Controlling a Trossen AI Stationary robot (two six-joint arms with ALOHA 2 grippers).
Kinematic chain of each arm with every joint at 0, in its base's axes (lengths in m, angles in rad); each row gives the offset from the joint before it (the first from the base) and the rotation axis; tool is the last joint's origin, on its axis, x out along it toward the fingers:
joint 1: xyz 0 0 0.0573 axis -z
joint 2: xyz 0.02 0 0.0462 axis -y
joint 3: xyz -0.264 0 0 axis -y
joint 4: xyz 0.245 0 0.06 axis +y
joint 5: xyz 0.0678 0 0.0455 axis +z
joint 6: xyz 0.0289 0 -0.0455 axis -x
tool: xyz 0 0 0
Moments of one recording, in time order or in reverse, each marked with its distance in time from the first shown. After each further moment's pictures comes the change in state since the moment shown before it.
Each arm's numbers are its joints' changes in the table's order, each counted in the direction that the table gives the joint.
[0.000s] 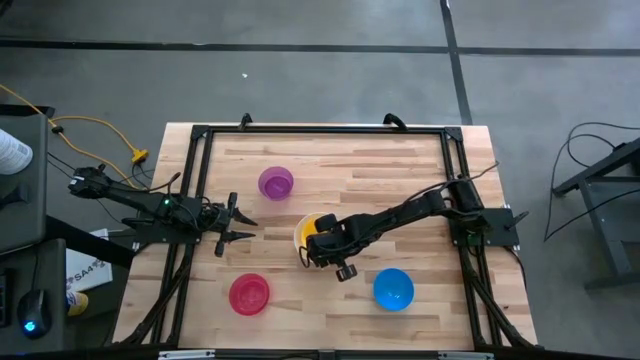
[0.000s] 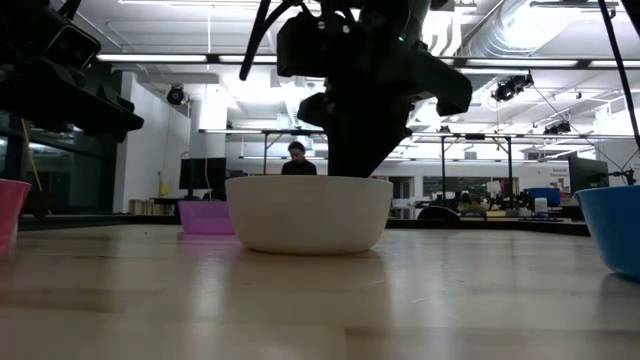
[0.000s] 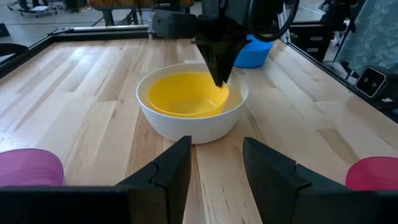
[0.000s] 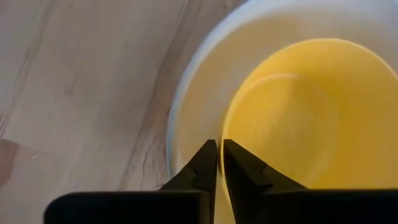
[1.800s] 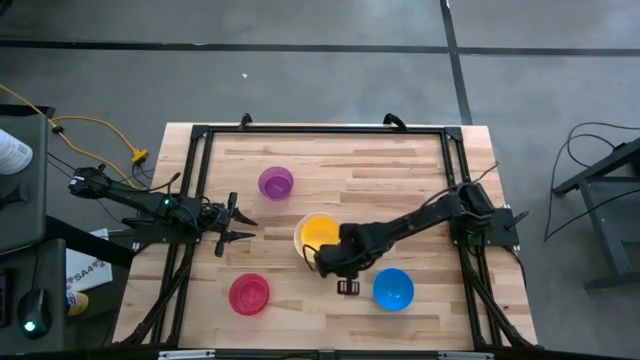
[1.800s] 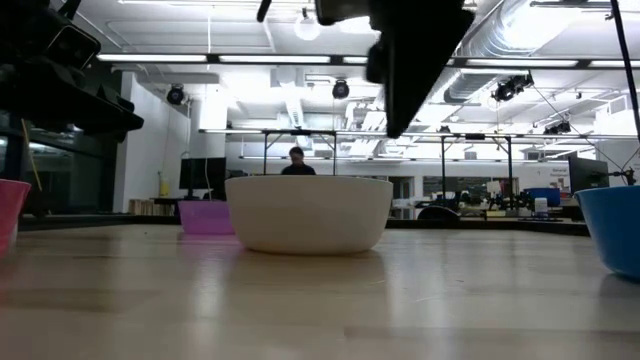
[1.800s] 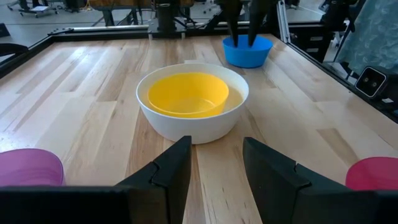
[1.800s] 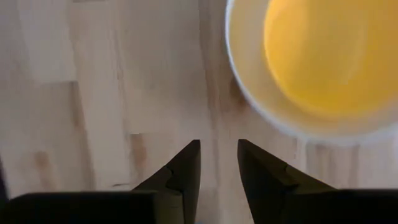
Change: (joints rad) left arm 0.000 0.000 0.000 0.000 0.000 0.000; right arm -0.108 0.059 0.131 0.305 0.022 -0.636
